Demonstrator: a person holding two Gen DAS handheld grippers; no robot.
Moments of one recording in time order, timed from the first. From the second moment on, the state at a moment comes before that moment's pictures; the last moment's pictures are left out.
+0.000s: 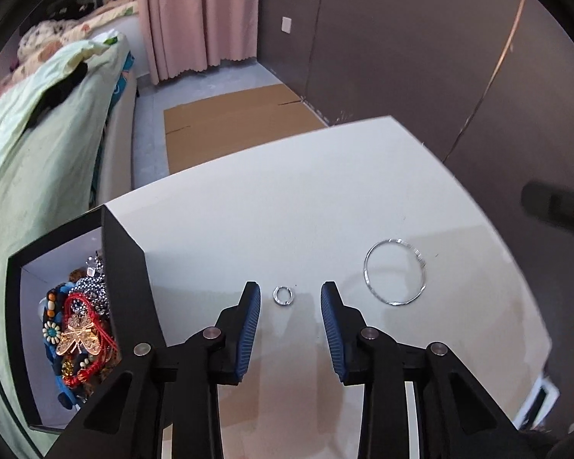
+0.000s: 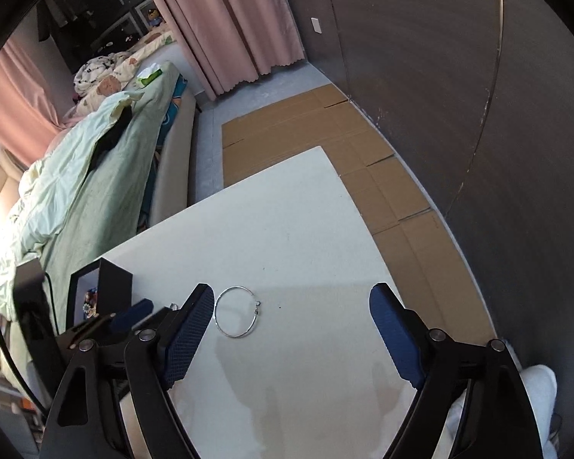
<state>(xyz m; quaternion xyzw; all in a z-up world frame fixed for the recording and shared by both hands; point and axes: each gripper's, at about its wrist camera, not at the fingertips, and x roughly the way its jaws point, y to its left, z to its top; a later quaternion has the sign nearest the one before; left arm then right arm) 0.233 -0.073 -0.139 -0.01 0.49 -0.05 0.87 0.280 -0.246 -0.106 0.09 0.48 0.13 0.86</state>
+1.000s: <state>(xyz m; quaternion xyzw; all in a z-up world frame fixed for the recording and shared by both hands) 0.216 -0.055 -0.107 -0.06 0.44 -0.04 0.89 0.280 -0.223 -0.118 0.03 0.49 0.16 0.85</state>
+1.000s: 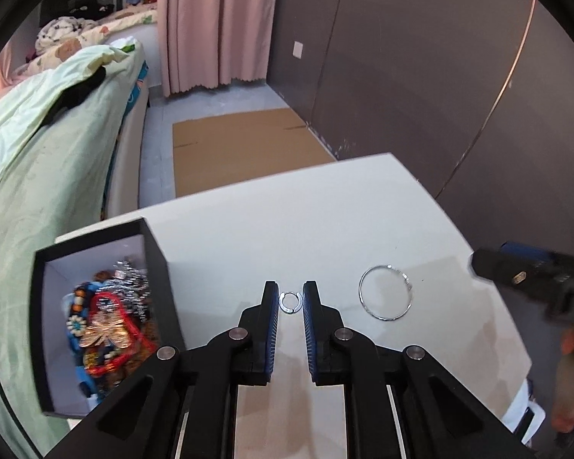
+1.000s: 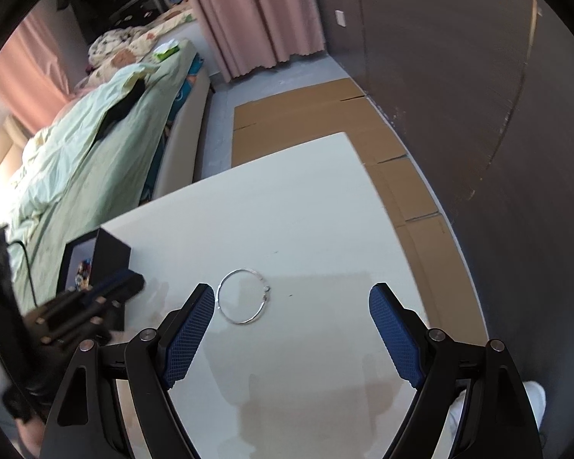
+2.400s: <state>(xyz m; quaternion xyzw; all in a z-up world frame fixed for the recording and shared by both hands) 0.170 0.040 -0.065 -0.15 0.39 0.00 0.91 0.287 -0.142 -0.169 -0.12 0.53 0.15 0.83</state>
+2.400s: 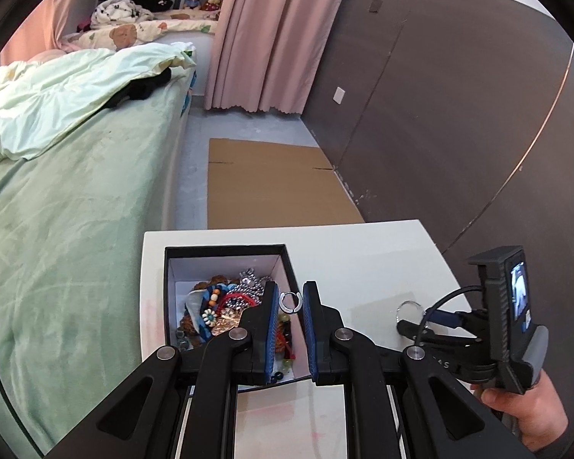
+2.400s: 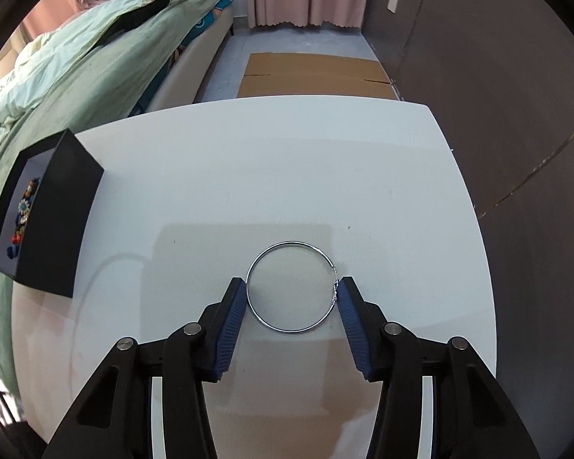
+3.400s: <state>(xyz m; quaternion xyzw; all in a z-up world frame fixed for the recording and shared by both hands) 0.158 0.077 -0.068 -0.20 0.39 0.04 0.90 0.249 -0.138 -0.103 0.05 0.45 0.28 0.85</state>
